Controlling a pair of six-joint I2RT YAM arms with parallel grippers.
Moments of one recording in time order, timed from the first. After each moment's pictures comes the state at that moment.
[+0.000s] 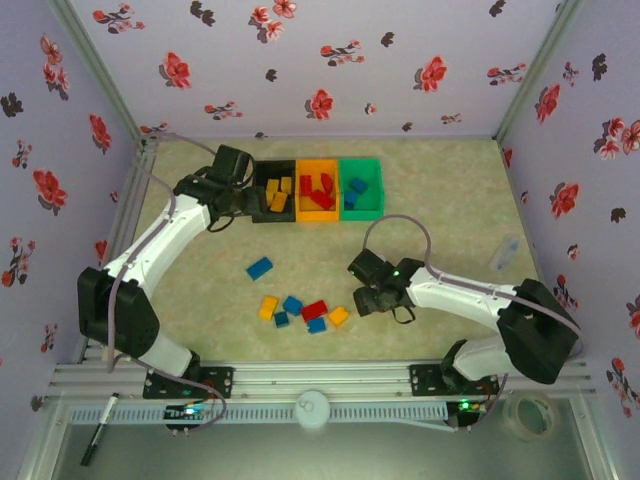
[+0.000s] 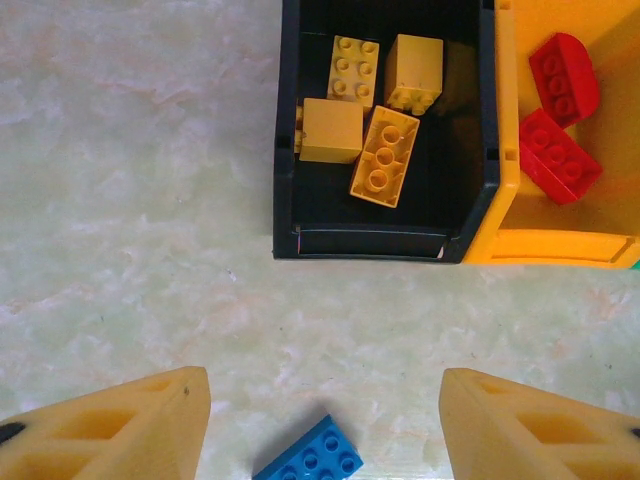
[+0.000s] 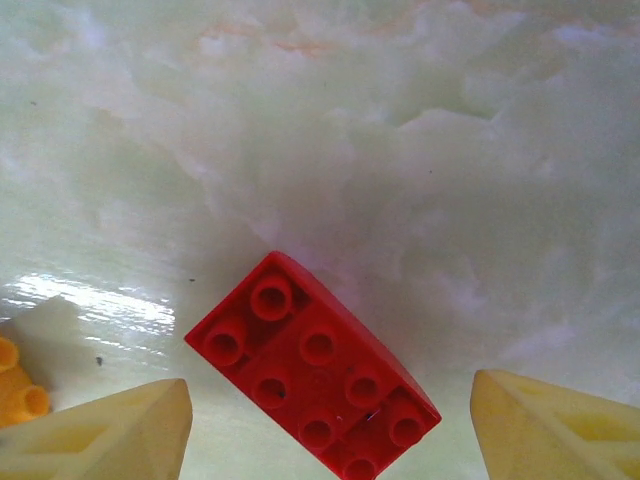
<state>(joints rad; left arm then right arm) -0.43 1.53 1.37 -0.80 -0.14 -0.43 0.88 1.37 0.72 -0.71 0.17 0.54</state>
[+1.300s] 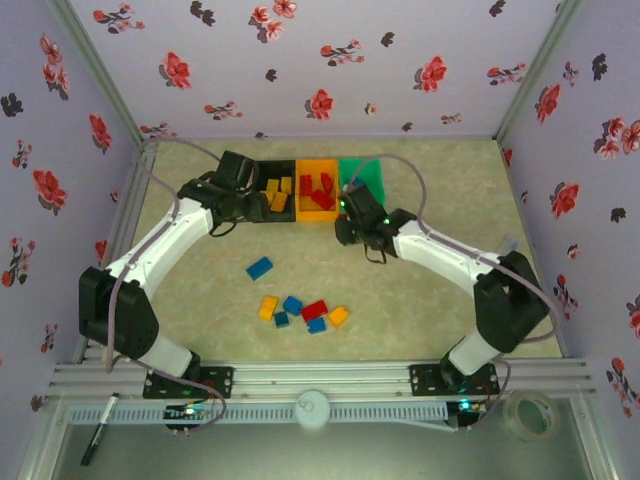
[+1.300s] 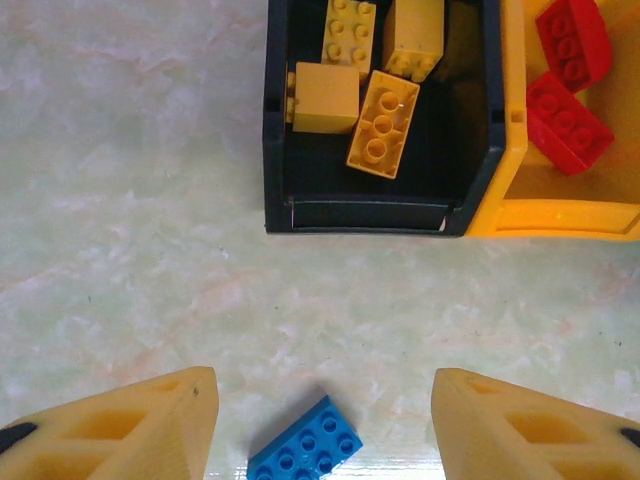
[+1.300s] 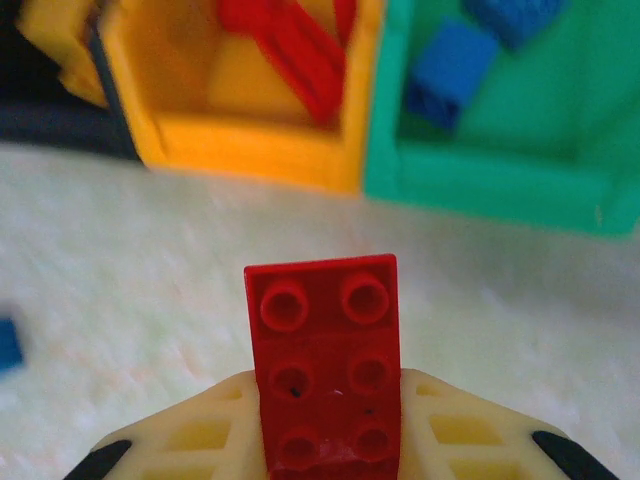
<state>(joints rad) -0.46 1.52 1.33 -0.80 -0.14 -0.43 0.70 1.60 1.17 -0.45 0.14 0.43</state>
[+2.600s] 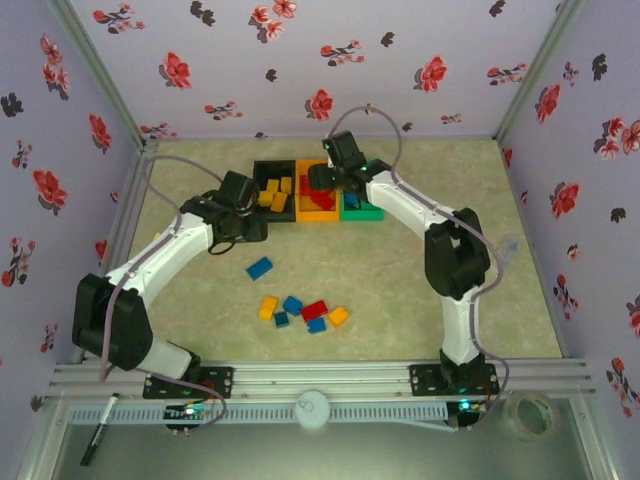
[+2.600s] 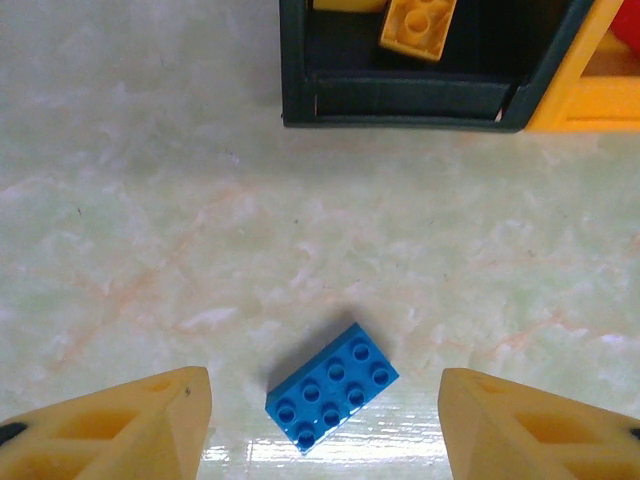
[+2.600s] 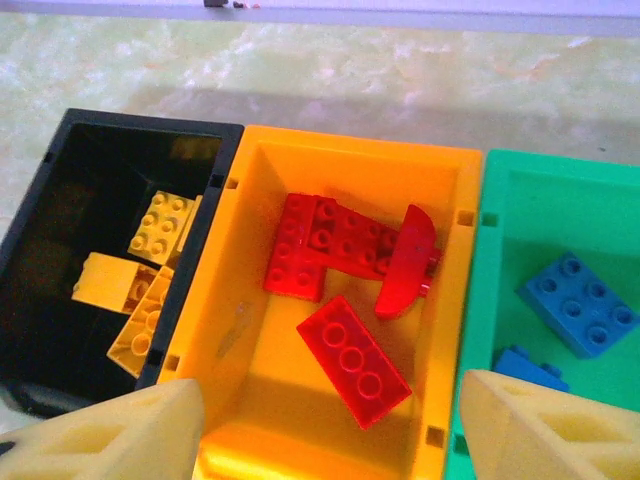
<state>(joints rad) -0.48 1.46 1.16 -0.80 -0.13 -0.45 0.58 2.00 1.69 -0.45 0.06 0.33</state>
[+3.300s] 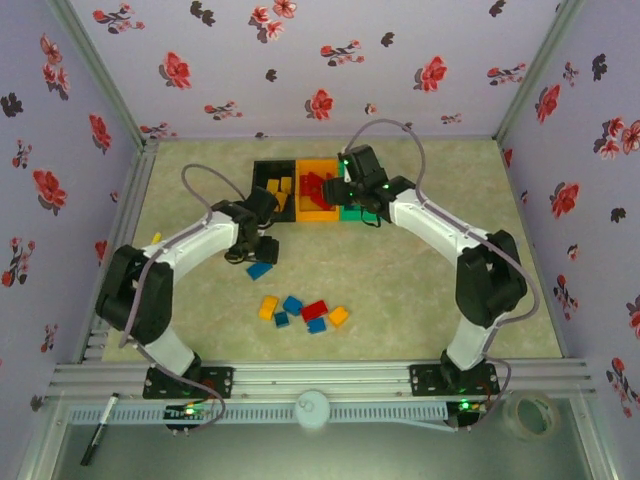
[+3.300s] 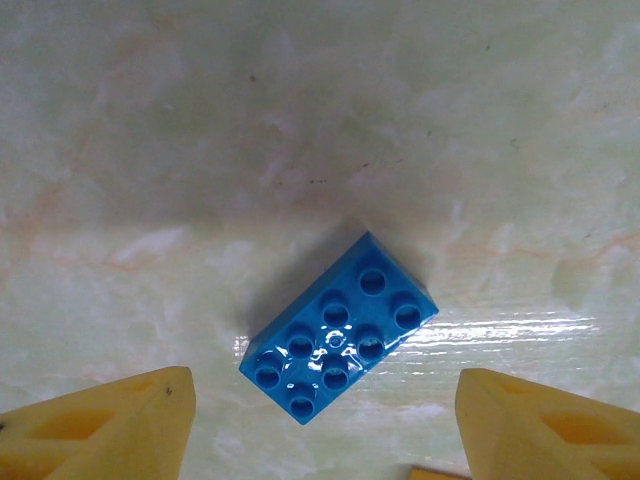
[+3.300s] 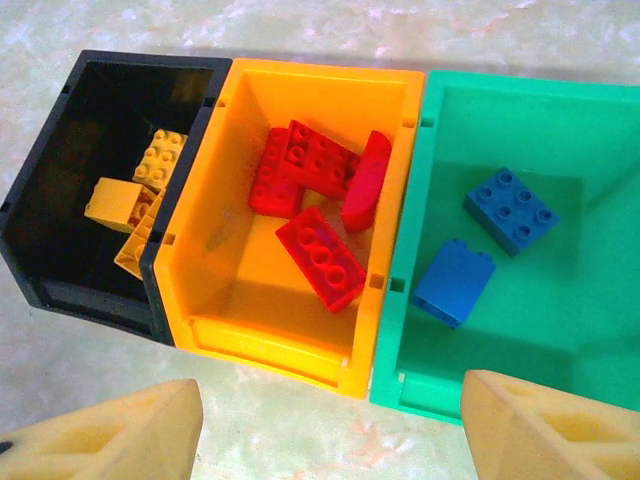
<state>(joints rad) -0.56 1.65 1.14 -0.87 -0.13 -0.40 0.58 1.74 1.41 -0.43 0.06 0.32</state>
